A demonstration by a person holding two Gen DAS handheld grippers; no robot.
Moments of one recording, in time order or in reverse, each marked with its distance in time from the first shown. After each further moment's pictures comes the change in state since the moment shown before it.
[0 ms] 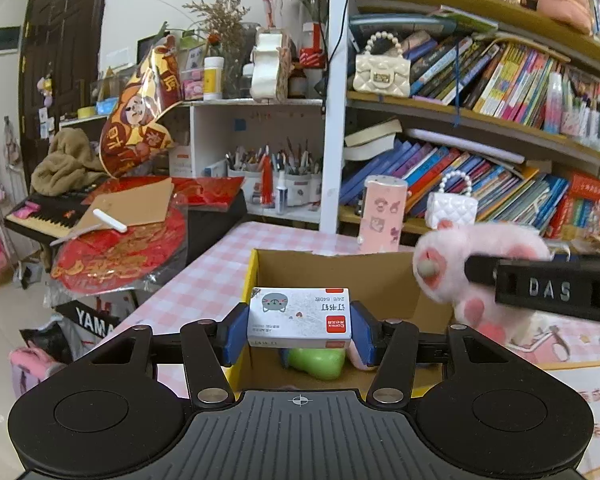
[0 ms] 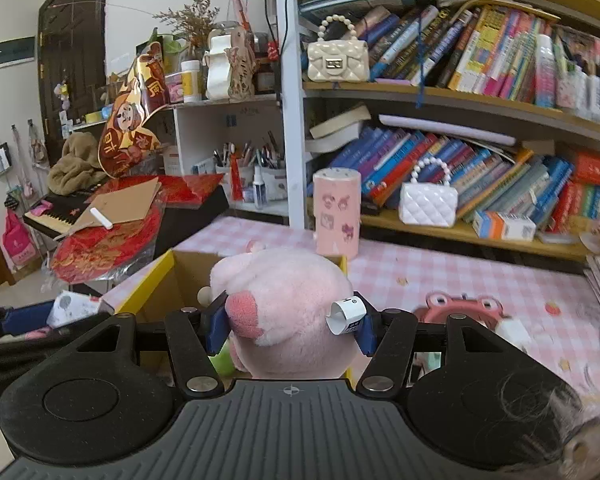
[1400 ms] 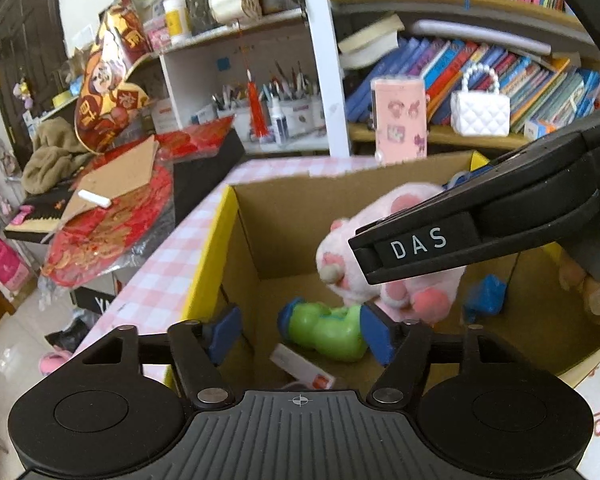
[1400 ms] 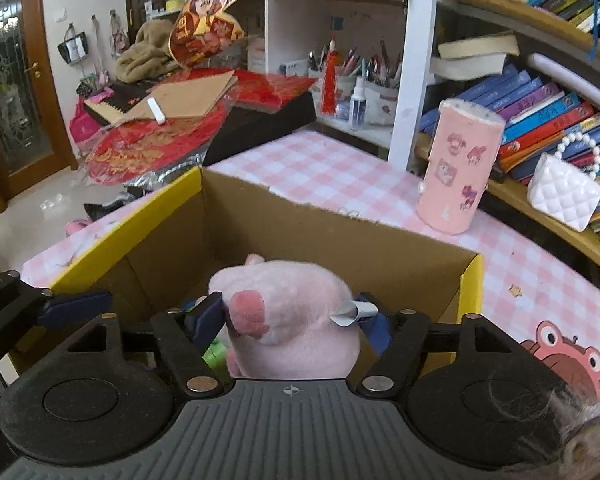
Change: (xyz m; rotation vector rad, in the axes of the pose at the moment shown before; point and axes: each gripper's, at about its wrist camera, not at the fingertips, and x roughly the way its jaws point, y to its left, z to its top) left arm 0.094 -0.027 -0.021 0.157 0.181 0.089; right arm 0.147 0.017 0.003 -0.214 0.257 0.260
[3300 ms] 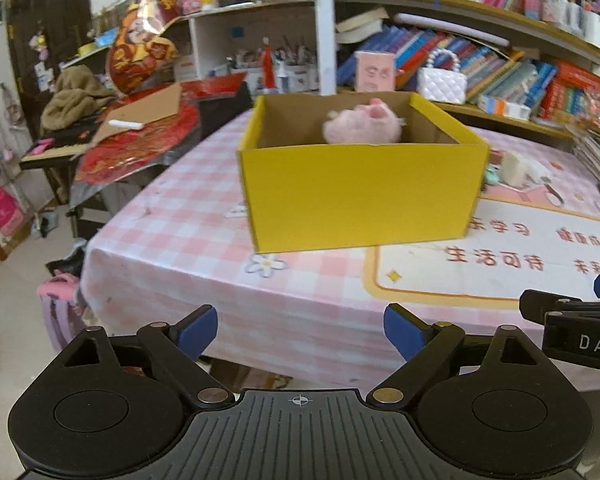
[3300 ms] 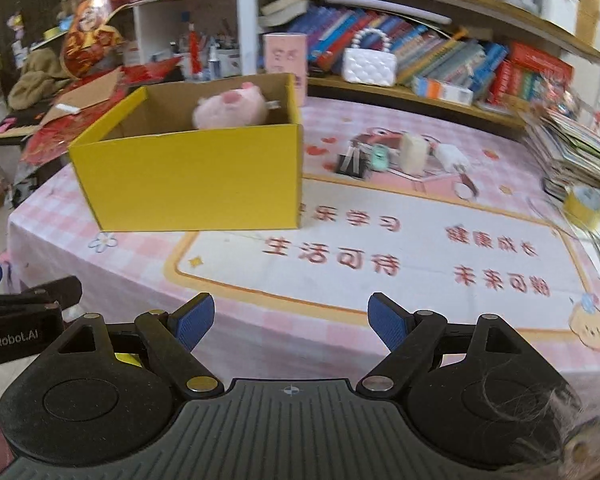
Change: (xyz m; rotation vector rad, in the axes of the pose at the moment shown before) left arm -0.144 0.019 -0.118 -0.064 0.082 -0.083; right arm -0.186 0.085 -0.197 0.348 0.040 -0.392
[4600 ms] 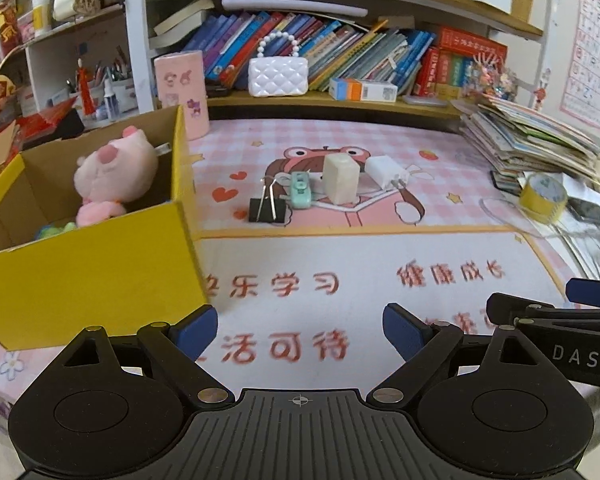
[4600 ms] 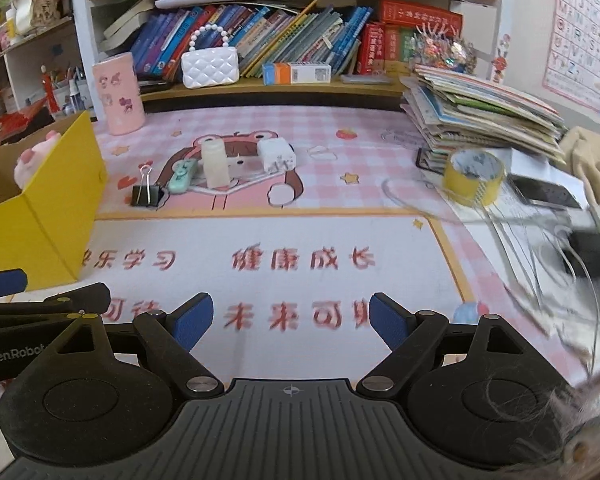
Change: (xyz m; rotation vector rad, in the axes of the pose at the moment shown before) left arm 0.068 -0.200 0.067 0.118 0.024 -0.258; right arm 0.030 -0.191 0.037 0.148 0.012 -0.158
